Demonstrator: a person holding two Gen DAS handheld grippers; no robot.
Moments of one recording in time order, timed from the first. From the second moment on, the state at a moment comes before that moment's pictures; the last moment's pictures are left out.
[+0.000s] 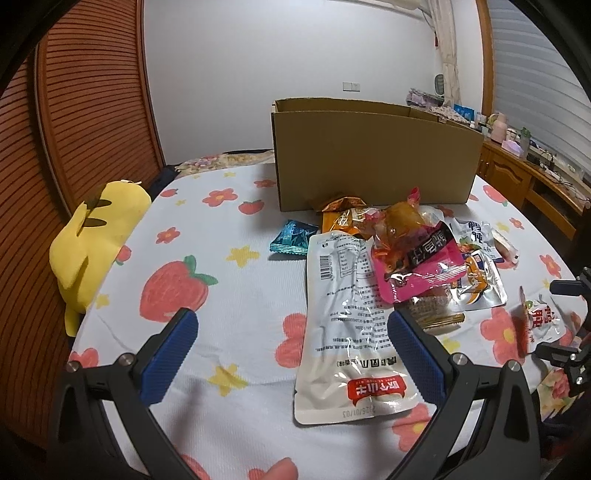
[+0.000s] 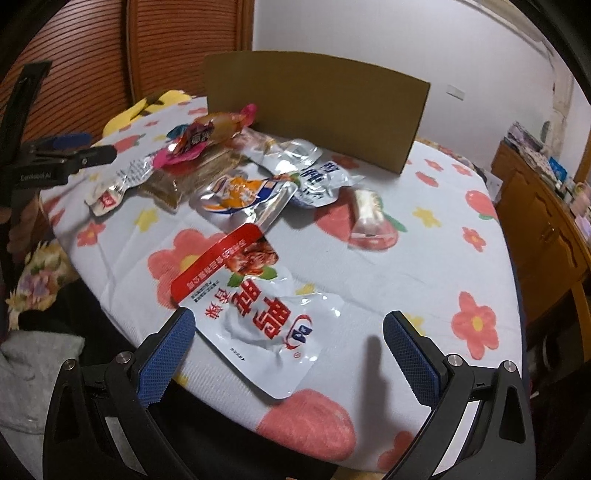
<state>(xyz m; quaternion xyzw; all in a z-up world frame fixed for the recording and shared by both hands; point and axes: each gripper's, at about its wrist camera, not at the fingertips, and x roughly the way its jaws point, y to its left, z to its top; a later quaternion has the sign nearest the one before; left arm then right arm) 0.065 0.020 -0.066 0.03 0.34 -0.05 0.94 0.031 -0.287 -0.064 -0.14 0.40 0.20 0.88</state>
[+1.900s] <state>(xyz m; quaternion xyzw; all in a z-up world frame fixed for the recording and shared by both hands) 0.154 -0.002 -0.085 0.03 0.45 -0.19 0.87 0.067 -0.283 -0.064 -0.10 0.41 0.21 0.88</state>
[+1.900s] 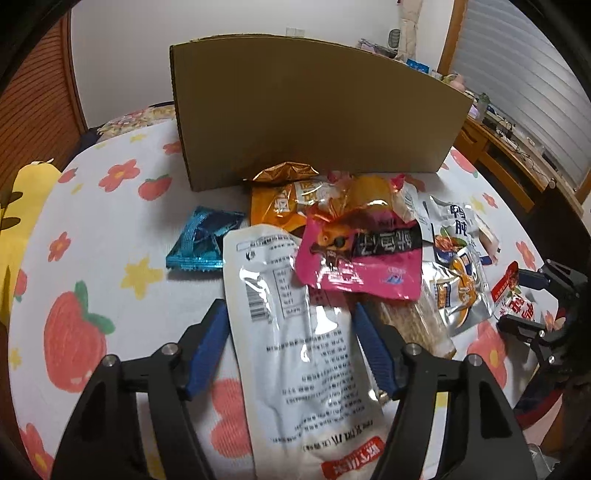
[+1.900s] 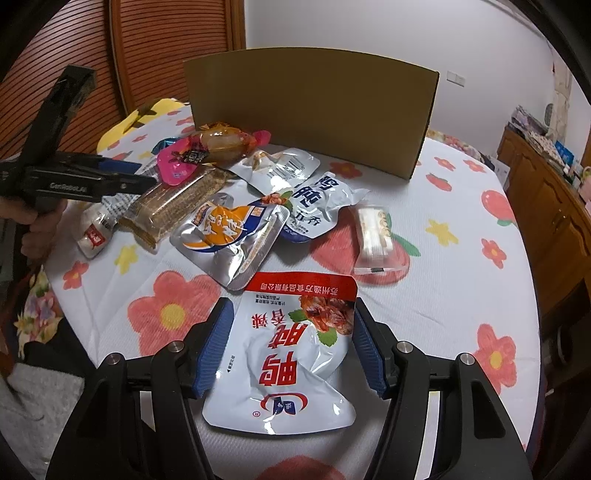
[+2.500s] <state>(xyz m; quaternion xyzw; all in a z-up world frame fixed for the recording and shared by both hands) 0.130 0.025 -0.074 0.02 0.43 -0.17 0.89 0.069 -0.282 -0.063 -0.09 0.41 0.21 0.88</state>
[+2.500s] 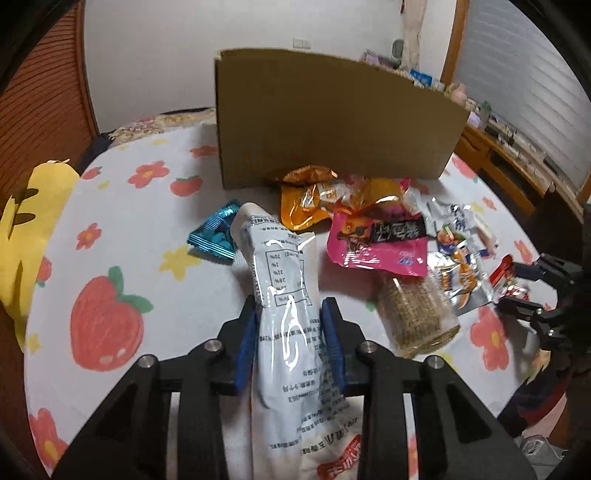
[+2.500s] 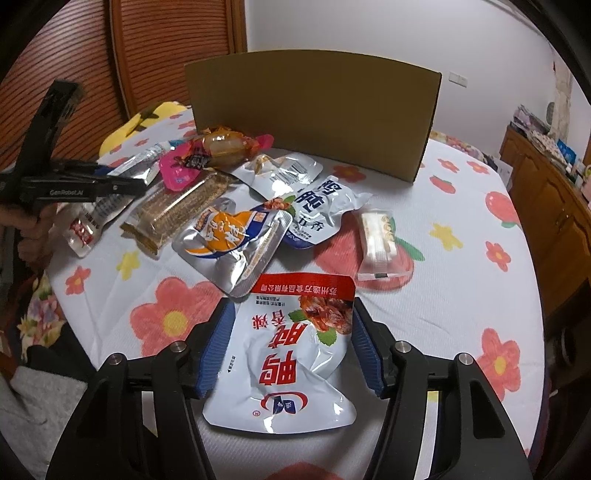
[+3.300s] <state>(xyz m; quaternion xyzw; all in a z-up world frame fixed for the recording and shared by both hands) 0.108 0.009 -0.022 0.01 0.35 -0.20 0.91 0.061 -0.290 -0.035 -0.06 0.35 0.22 0.91</state>
